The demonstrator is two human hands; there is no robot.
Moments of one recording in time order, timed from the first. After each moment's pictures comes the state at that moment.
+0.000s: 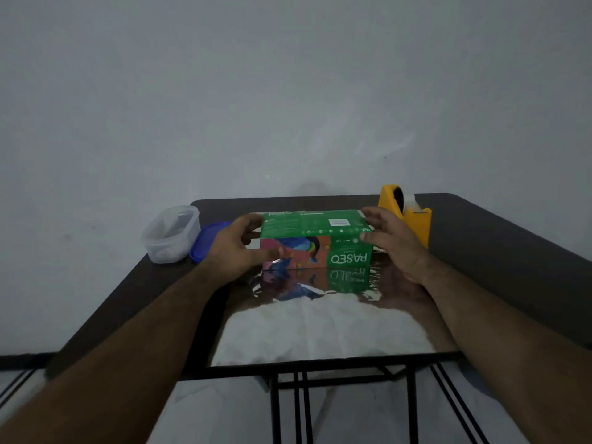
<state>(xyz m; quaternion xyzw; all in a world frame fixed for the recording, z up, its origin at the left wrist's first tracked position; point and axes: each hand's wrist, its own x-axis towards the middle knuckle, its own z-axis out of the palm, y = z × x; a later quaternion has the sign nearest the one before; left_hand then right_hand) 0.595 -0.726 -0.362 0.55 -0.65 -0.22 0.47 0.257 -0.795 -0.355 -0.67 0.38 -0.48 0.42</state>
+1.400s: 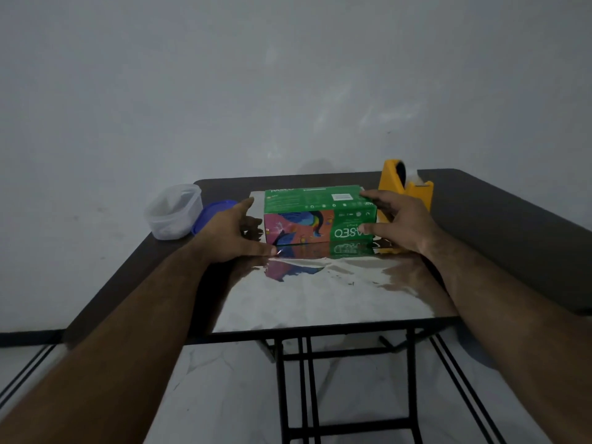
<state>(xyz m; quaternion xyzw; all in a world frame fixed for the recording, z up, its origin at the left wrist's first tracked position) 0.616 -0.710 -0.352 0.62 -0.71 -0.19 0.28 0.236 -0.783 -0.358 -0.77 0.41 -0.41 0.25</state>
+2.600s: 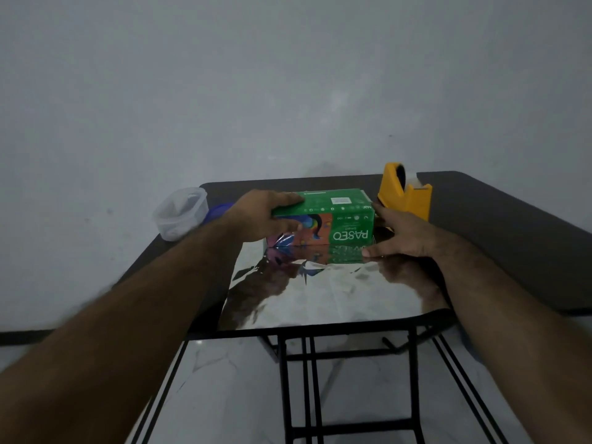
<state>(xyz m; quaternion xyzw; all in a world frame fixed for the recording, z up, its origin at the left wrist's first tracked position) 0.570 -0.725 -0.305 0.55 -0.81 0.00 0.19 0.223 -0.785 -0.354 -0.82 0.46 -0.19 0.29</state>
